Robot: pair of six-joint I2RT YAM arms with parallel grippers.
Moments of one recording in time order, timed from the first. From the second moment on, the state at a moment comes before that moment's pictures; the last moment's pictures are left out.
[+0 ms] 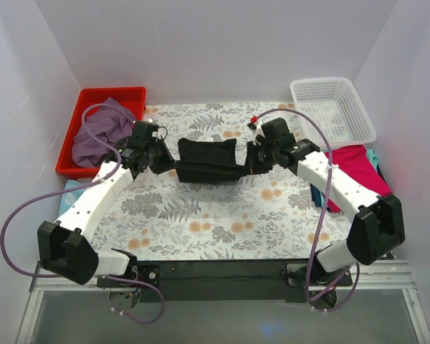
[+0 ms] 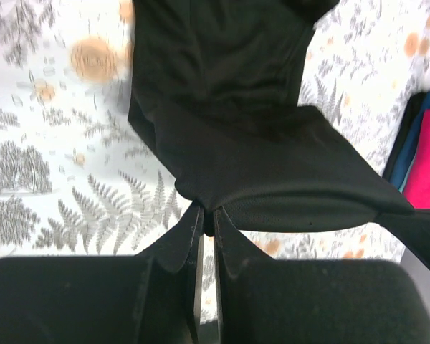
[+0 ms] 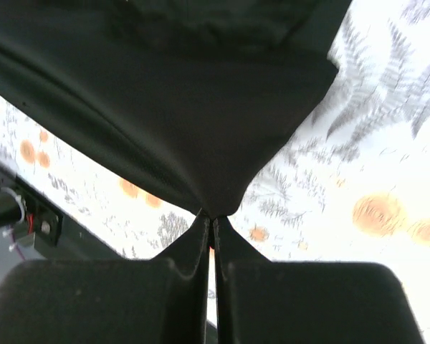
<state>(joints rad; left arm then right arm) -0.36 1.29 1.15 -0.70 0.07 -0.73 0.54 1.44 1.18 -0.60 -0.32 0.36</state>
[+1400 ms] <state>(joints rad) -0.30 2.07 1.76 -0.51 -0.18 -0.64 0.37 2.19 2.00 -0.63 -0.23 0.30</state>
